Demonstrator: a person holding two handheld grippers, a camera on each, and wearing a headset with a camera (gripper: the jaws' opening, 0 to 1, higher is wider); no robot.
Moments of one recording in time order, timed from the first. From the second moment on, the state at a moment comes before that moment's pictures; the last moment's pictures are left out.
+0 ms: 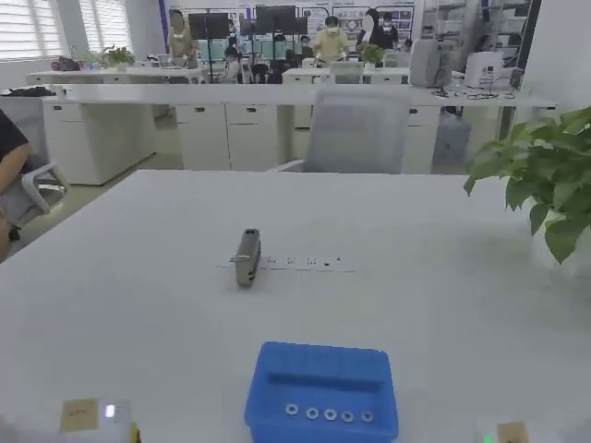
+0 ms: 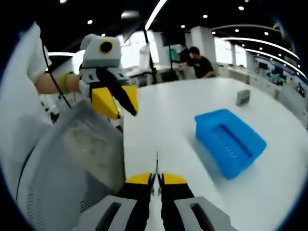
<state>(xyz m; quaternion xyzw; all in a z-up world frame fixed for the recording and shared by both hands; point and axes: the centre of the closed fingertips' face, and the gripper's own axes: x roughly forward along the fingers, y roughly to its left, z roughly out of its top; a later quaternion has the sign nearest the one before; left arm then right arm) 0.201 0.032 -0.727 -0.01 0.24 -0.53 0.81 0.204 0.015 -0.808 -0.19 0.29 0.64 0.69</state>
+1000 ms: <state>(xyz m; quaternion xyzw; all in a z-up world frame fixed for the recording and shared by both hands) 0.191 0.043 -0.773 0.20 0.30 -0.56 0.75 0.181 0.030 -0.831 -0.25 0.27 0.66 0.65</state>
